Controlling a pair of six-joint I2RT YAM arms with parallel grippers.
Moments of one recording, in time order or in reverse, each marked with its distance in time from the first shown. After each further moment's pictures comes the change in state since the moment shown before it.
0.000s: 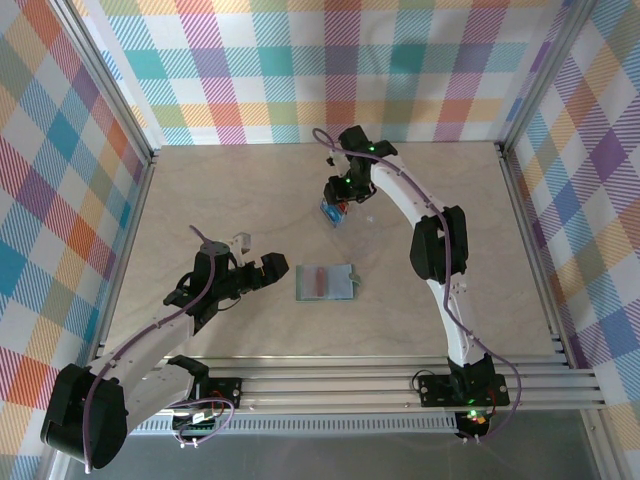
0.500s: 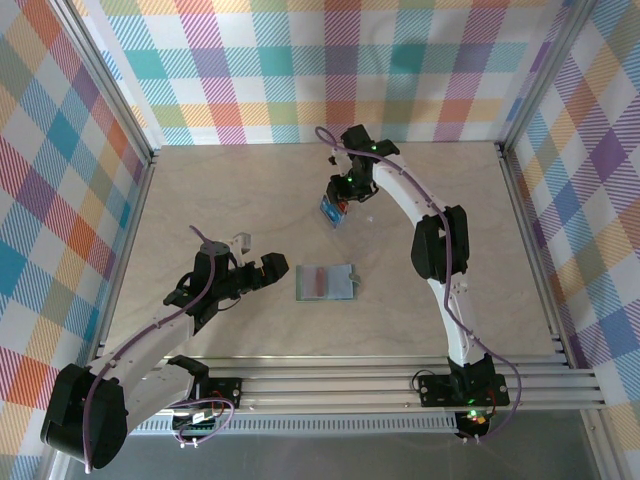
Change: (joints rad) left arm 0.000 0.000 0.000 0.000 0.000 0.000; right arm -0.012 0.000 0.000 0.000 -0.015 0.007
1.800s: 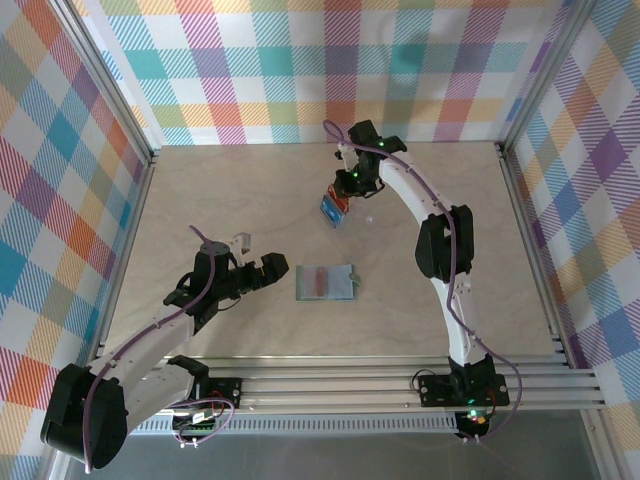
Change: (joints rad) left arm 0.000 0.000 0.000 0.000 0.000 0.000; right arm -0.027 -0.021 0.000 0.000 -0.023 0.026
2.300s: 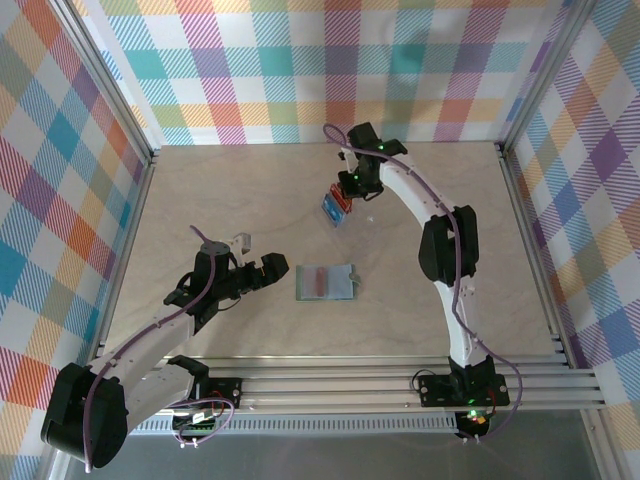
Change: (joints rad) left arm 0.000 0.004 0.000 0.000 0.000 0.000; right arm 0.004 -0.074 -0.125 0.076 0.154 0.037
